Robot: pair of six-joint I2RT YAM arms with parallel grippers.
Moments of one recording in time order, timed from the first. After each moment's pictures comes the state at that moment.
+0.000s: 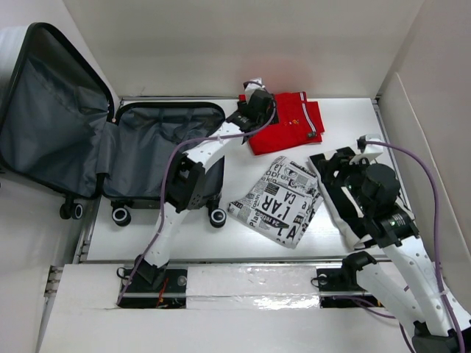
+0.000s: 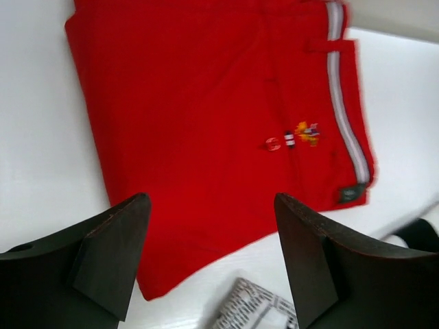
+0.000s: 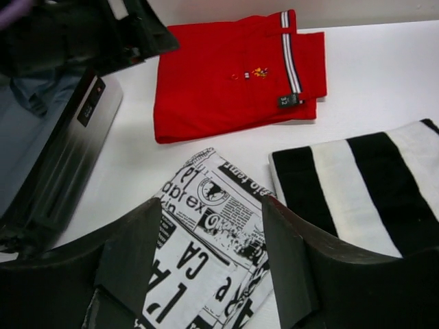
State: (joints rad) left arm -0.66 2.28 2.09 -0.32 -0.33 -0.60; right arm 0.35 0.65 0.76 -0.28 0.13 0.22
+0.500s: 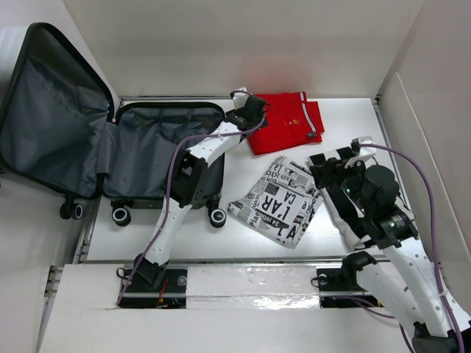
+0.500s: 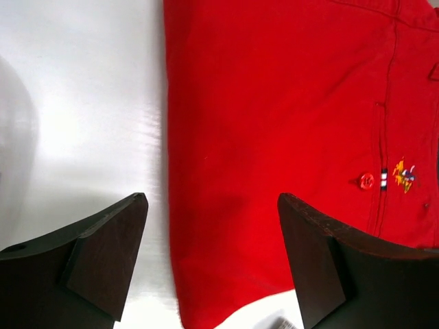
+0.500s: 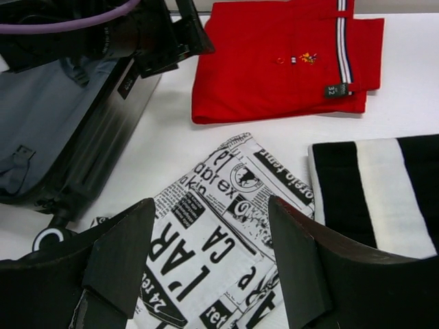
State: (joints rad) left arm -0.60 2.41 2.14 -0.46 -0.42 -0.78; right arm 0.35 0.64 0.74 -0.28 -0.03 0.23
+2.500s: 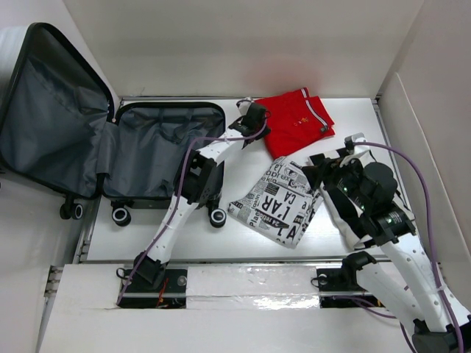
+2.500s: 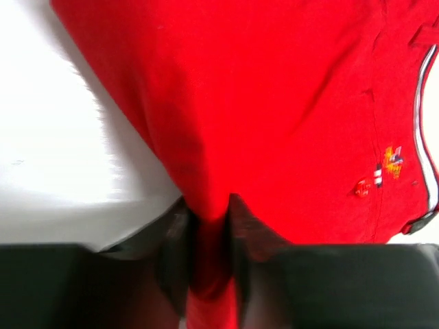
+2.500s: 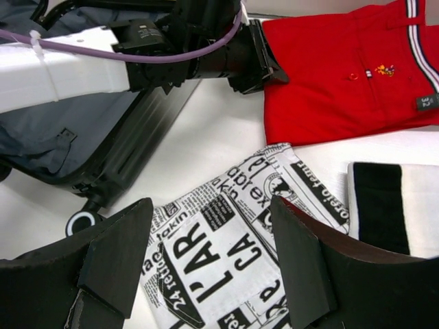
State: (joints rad) left arm -0.59 2.62 2.26 -0.29 -0.16 -0.94; right arm 0.35 0.67 0.74 -0.22 -0.18 0.22
